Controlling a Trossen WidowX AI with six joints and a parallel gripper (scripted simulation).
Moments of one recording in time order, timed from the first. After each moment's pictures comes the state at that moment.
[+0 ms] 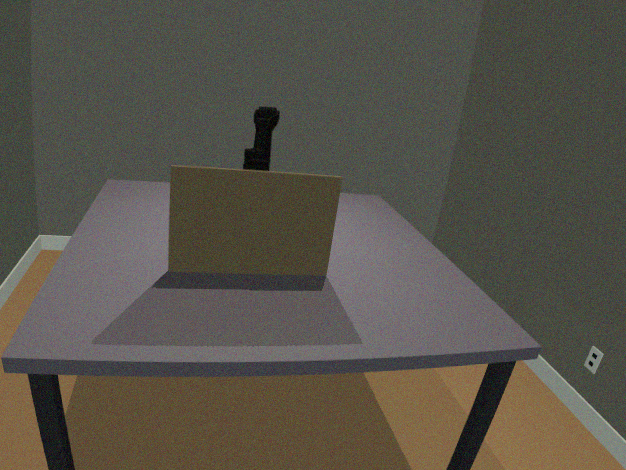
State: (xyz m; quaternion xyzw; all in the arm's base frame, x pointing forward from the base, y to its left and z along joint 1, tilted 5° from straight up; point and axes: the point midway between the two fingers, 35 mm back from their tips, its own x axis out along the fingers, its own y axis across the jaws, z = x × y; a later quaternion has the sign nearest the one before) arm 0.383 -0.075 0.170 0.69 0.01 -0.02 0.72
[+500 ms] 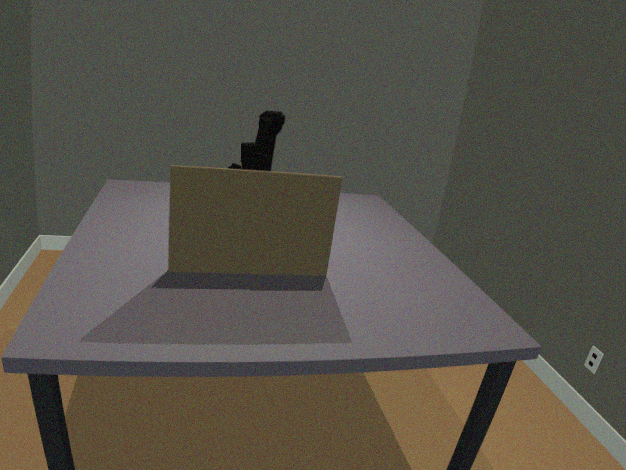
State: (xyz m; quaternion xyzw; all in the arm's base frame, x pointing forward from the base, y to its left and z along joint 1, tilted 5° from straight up) arm 0.317 -0.080 0.178 0.63 0.01 -0.02 0.78
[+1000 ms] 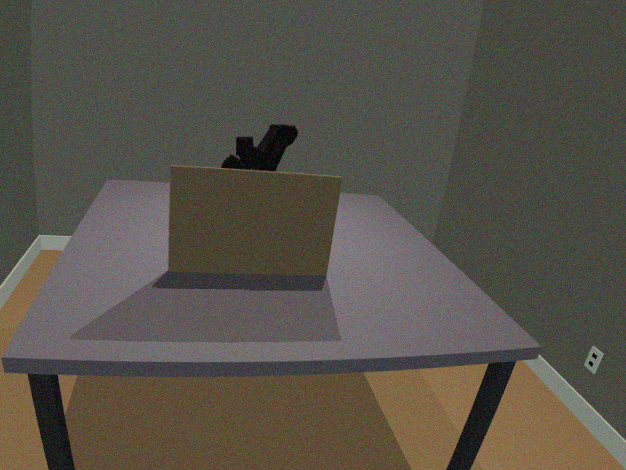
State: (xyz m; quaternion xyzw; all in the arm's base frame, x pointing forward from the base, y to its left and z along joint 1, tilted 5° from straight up) arm 0.261 -0.089 0.188 0.58 0.02 -0.03 0.81
